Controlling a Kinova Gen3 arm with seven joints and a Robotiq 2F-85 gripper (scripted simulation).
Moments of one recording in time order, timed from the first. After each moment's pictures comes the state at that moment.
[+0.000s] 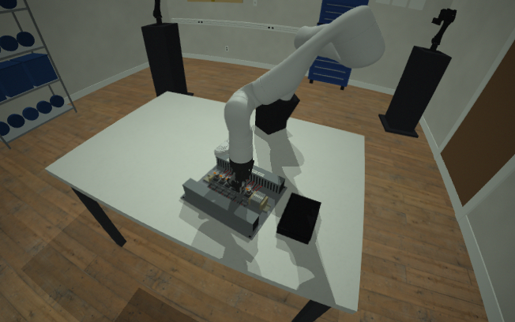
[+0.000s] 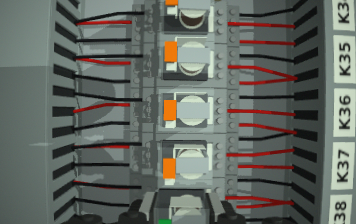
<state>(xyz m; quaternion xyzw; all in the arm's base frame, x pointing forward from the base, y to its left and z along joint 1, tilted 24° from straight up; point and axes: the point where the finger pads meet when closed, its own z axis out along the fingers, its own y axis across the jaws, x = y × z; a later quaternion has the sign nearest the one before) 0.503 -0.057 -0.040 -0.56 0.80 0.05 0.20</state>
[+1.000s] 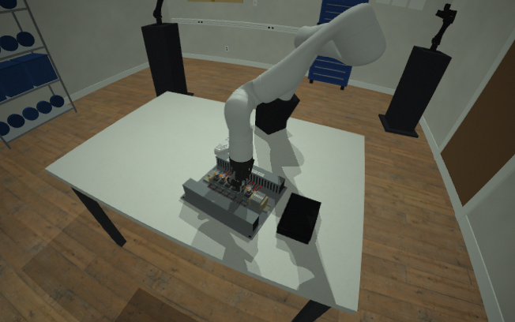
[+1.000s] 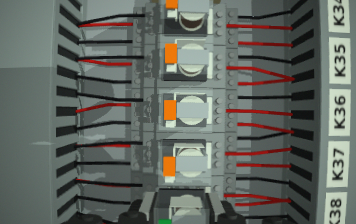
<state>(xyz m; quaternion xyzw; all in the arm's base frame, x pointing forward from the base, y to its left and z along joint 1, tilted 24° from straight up) 0.502 -0.059 -0.036 -0.56 0.80 0.05 0.20</state>
